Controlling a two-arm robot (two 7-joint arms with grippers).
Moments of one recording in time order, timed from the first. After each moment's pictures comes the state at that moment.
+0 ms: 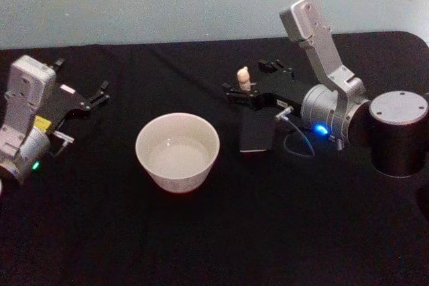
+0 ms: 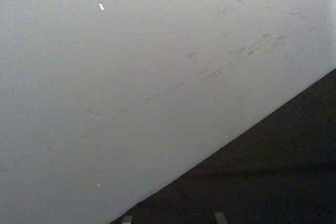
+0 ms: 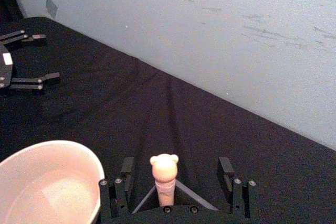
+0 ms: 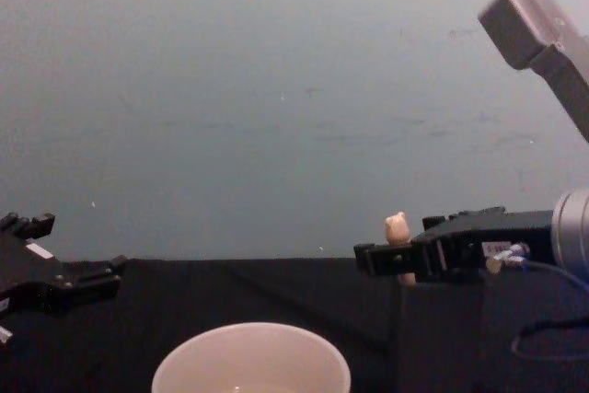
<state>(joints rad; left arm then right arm) -0.20 0.60 0.45 -1.41 -0.25 -0.12 0.03 0.32 0.38 -0.47 -1.62 0.31 0.49 0.23</state>
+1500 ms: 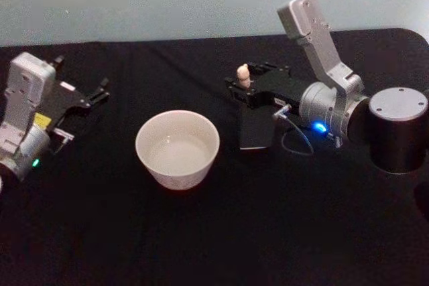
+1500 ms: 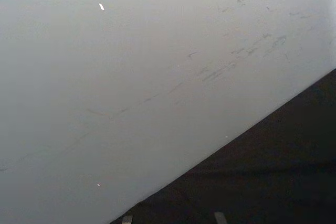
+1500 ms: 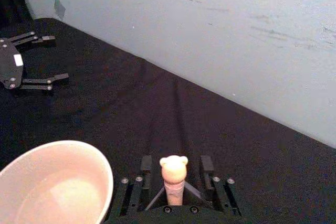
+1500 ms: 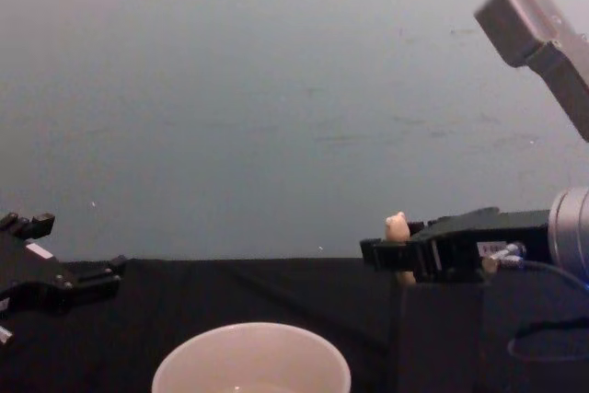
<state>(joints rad) -0.20 0.60 0.45 -1.41 -0.25 -0.12 0.03 0.31 0.36 -0.45 -1.62 0.28 0.50 0.26</state>
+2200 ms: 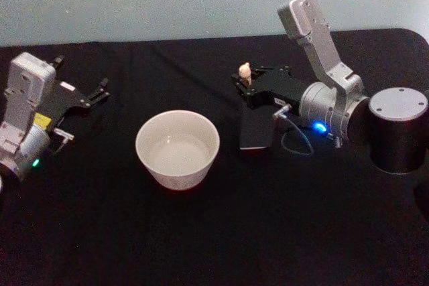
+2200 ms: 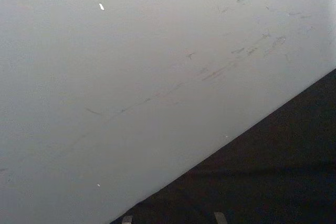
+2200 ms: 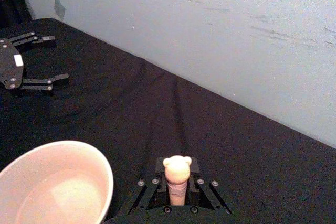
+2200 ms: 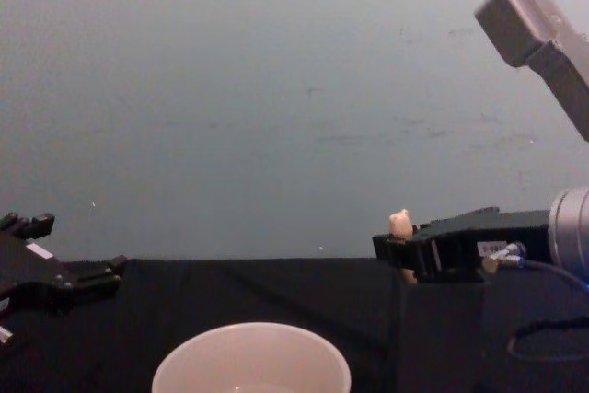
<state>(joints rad) -0.20 0.60 0.45 -1.41 -0.25 -0.12 0.03 0.31 0.36 -0.45 -1.62 0.29 0.50 0.26</state>
